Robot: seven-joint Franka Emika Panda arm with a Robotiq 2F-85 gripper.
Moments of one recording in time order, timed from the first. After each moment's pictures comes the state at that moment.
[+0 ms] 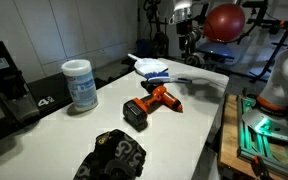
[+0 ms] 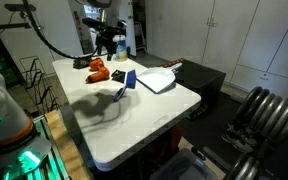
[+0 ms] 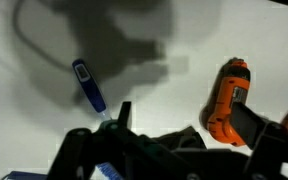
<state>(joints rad) 0.04 -0.12 0.02 -2.09 0.13 1.70 -0.07</state>
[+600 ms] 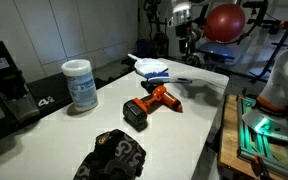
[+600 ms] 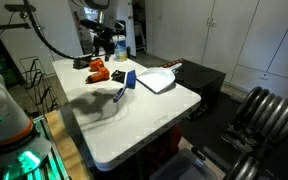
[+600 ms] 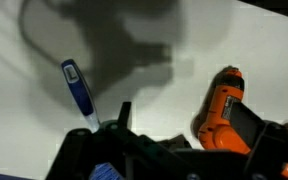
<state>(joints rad) 0.06 -0.11 0.05 -2.10 0.13 1.70 -0.08</state>
